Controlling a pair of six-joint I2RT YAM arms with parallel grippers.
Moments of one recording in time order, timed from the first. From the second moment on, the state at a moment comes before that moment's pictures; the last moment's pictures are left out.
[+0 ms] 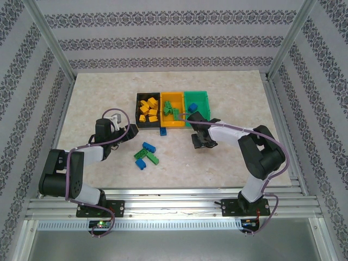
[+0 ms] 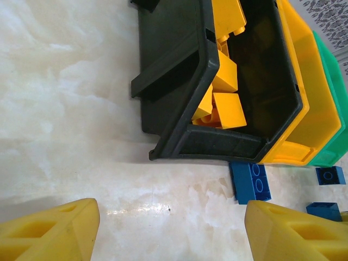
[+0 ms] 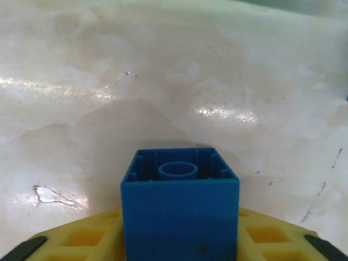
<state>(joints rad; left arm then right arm) -0.04 1.47 0.48 0.38 0.45 -0.56 0.55 1.76 1.01 -0.59 0.16 0.41</state>
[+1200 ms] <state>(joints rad) -0.04 1.45 0.48 0.38 0.45 -0.56 0.42 1.89 1.40 -0.52 0.10 0.33</state>
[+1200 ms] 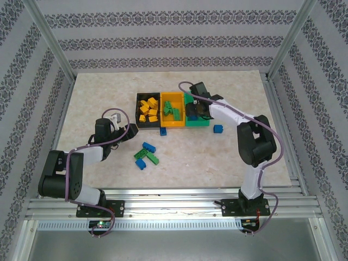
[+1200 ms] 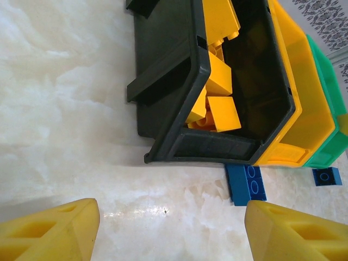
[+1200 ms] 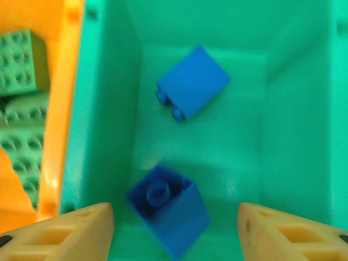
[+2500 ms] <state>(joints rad) -0.04 1.49 0.48 0.43 0.49 -0.58 0.20 1.68 0.97 -0.43 0.01 0.37</state>
